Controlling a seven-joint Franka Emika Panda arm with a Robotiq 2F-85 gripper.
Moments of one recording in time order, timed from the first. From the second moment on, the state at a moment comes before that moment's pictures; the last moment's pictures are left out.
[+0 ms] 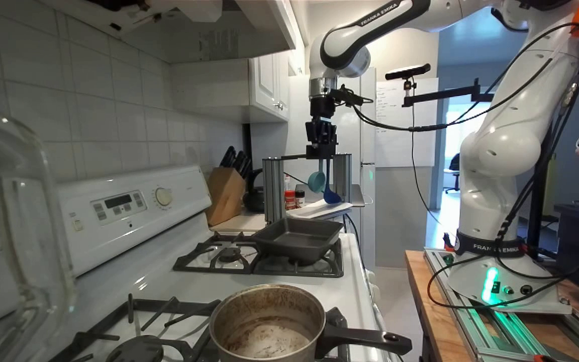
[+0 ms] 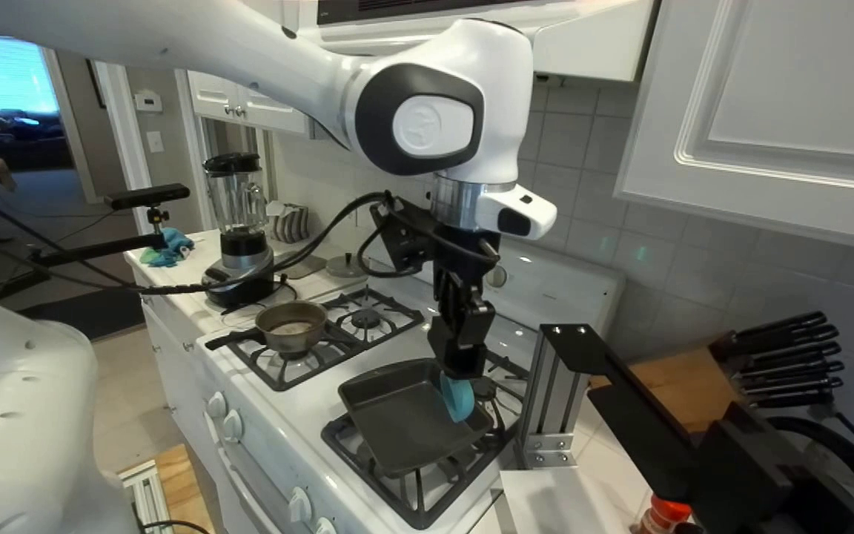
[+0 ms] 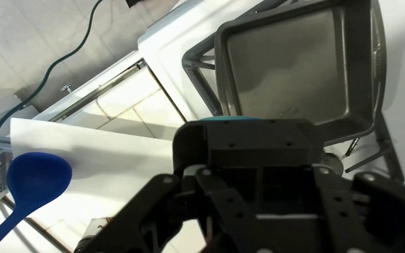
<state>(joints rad) -0.14 -0.41 -0.17 -2.33 -0.04 1.95 0.16</state>
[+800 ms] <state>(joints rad) -0.21 -0.20 -0.20 -2.14 -0.05 1.99 0.15</state>
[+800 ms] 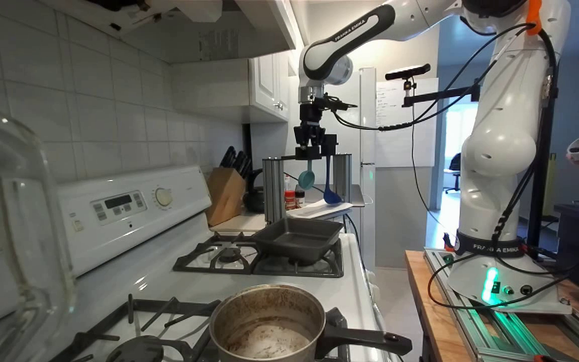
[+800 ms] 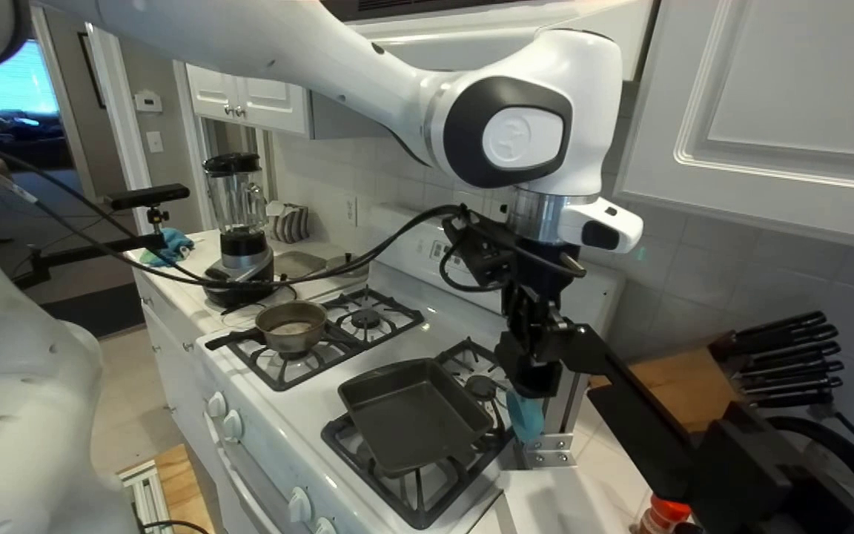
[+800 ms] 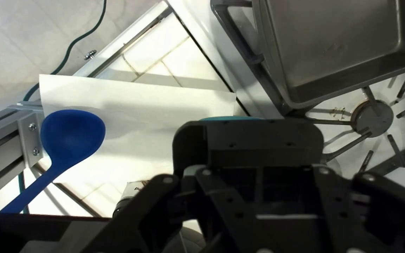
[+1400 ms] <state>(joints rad) -0.21 -0.16 -0.20 -2.11 -0.05 1.99 0.15</state>
